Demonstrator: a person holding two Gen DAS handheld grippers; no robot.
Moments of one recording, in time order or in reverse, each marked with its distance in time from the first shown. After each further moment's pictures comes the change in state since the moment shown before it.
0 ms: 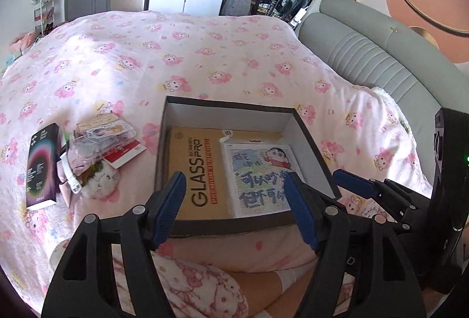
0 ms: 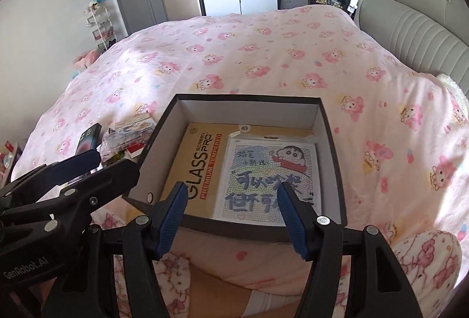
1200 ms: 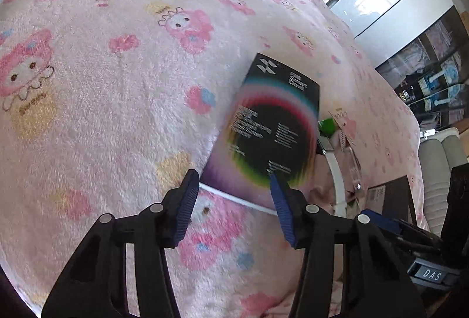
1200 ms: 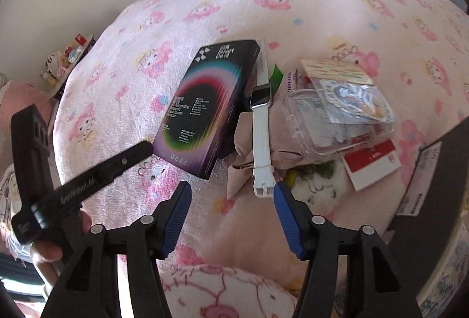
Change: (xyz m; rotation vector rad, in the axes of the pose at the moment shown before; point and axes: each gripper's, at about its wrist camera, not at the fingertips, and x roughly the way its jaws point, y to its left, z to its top) left arm 0.034 0.394 -0.096 -0.760 0.005 0.278; right arm 0.209 0.292 0.040 -0.399 0.444 0.434
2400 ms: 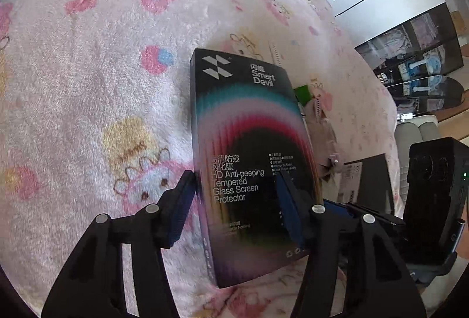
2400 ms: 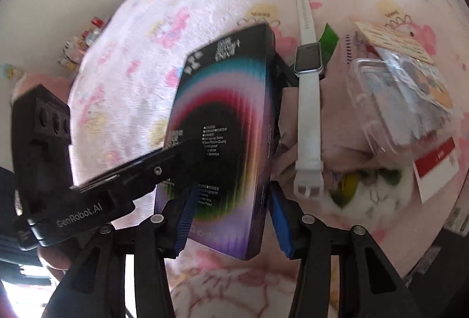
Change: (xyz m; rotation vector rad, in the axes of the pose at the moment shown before) left arm 0.011 -0.021 -0.017 -0.004 0.164 -0.189; right arm 0.030 0.003 0.003 -0.008 0.108 0.176
